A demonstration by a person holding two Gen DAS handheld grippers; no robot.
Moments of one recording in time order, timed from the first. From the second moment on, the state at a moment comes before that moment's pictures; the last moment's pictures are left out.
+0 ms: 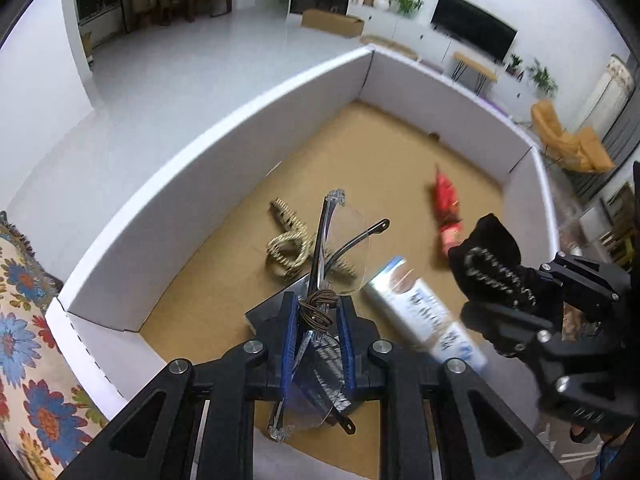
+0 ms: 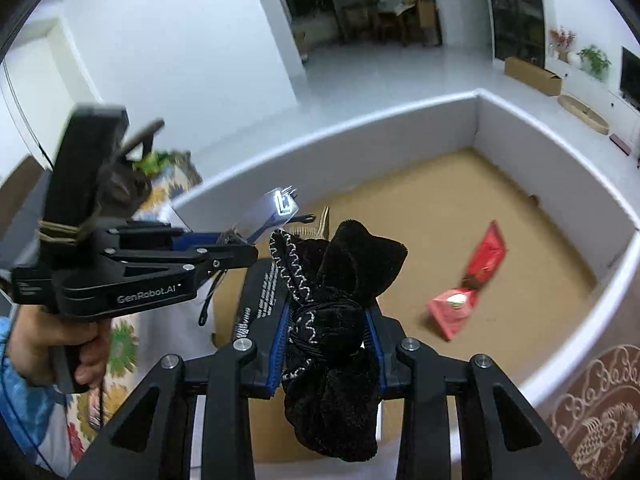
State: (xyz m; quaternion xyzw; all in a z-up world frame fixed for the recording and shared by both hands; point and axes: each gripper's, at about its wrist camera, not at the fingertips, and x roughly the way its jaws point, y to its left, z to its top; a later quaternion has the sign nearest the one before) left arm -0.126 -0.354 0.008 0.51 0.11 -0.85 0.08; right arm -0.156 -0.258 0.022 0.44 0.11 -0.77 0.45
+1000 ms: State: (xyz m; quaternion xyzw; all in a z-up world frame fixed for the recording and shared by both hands) left arm -0.047 -0.011 -0.042 0.52 -0.04 -0.84 -0.16; right arm 0.009 0.179 -0.030 0.45 0.07 -0.89 0.09
